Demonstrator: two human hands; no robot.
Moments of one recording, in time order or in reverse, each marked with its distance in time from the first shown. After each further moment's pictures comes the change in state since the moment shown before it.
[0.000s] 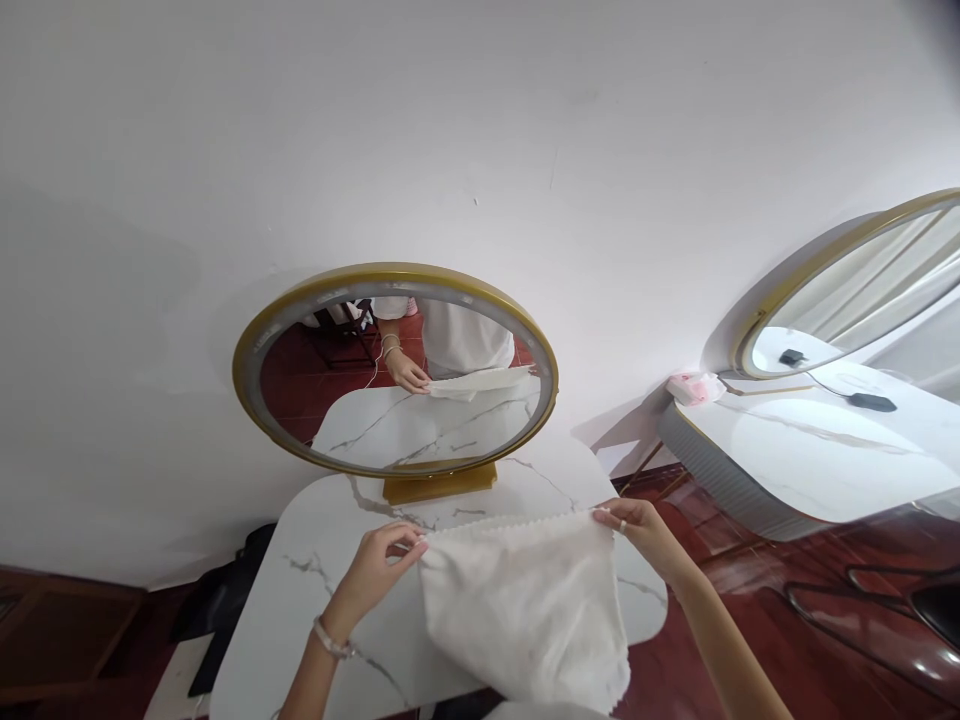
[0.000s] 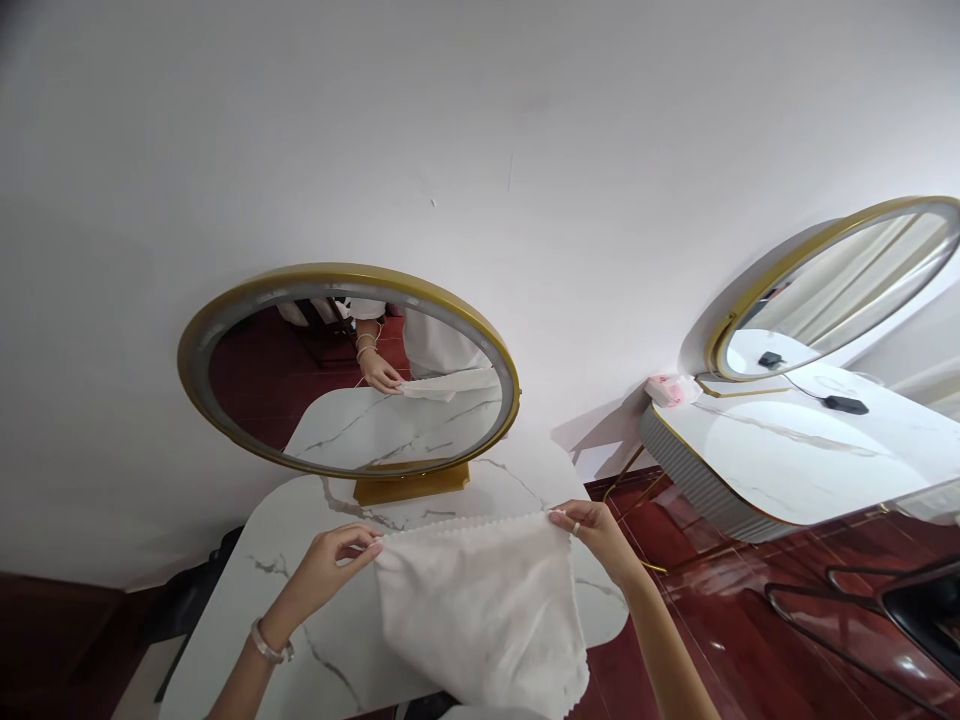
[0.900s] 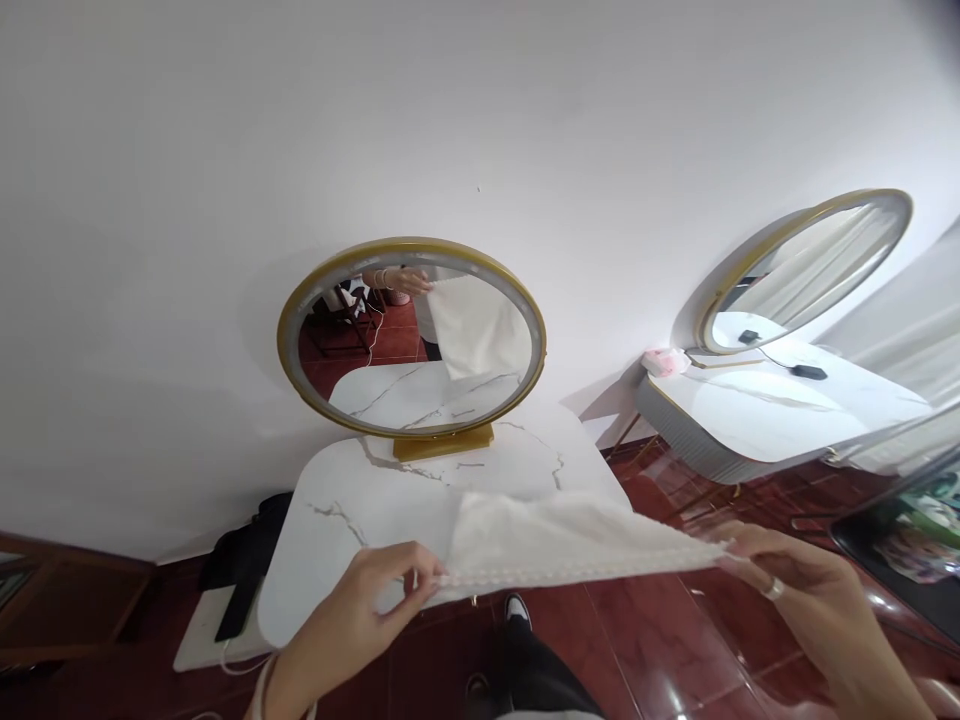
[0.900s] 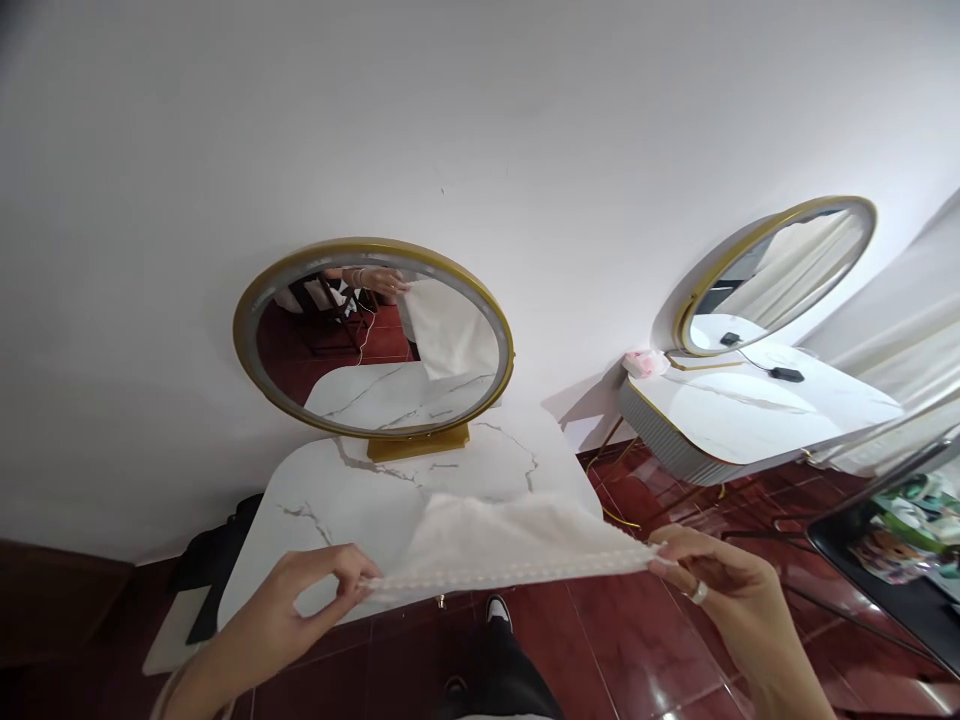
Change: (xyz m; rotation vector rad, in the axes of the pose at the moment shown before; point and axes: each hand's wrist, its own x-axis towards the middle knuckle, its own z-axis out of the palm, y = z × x) left_hand -0.122 0.090 -0.029 0.143 -0.218 0.213; right_hand -0.188 -0.043 -0.028 -0.079 0.582 -0.260
